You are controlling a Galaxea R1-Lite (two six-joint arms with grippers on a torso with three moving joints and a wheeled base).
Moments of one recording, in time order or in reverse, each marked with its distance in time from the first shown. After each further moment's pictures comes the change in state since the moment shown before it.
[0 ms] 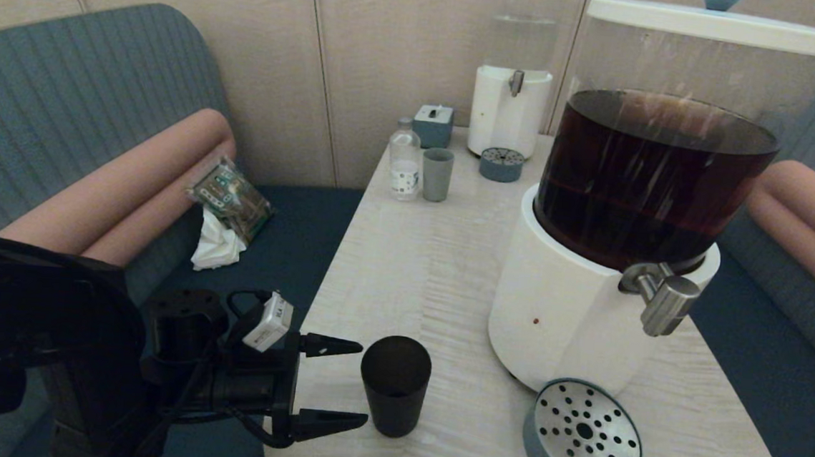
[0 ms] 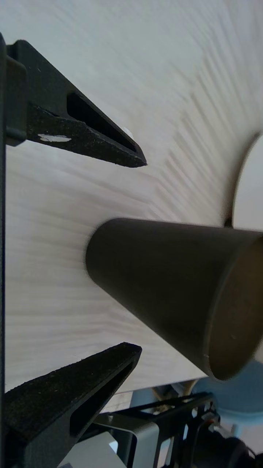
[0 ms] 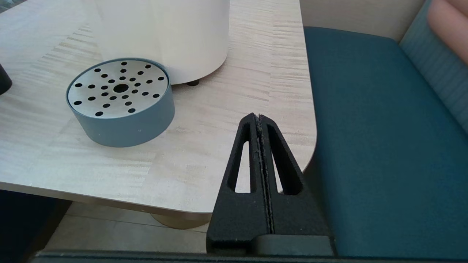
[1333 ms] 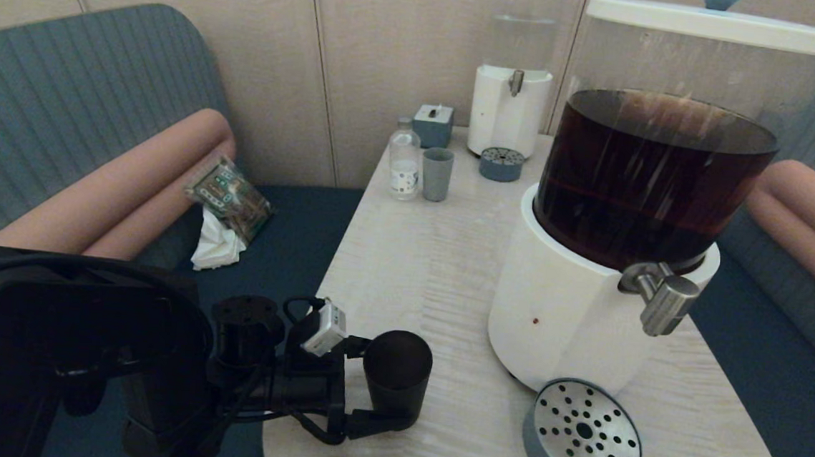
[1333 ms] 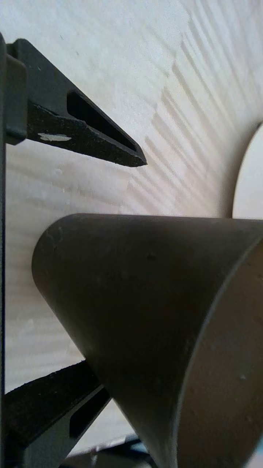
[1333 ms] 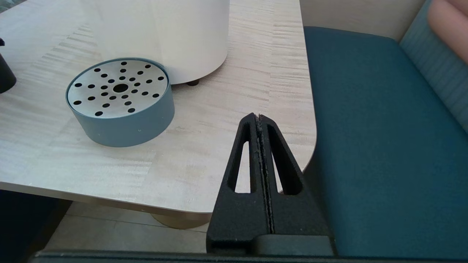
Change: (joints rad) left arm -0.132 0.105 -0.125 0.000 0.154 -0.010; right arm 0.000 0.000 0.000 0.000 0.000 0.000
